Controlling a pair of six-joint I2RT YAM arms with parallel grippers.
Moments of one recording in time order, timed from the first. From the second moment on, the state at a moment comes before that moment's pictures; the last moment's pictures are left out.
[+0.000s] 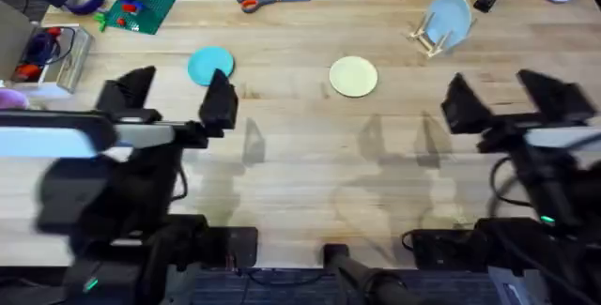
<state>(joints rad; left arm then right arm) 0.00 0.00 0.19 -0.23 0.01 0.02 0.00 0.00 0.17 -0.25 -0.03 0.01</state>
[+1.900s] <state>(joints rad) 0.00 1.12 1.53 -1.35 0.03 -0.01 0.00 1.09 1.43 -1.25 -0.03 -0.05</state>
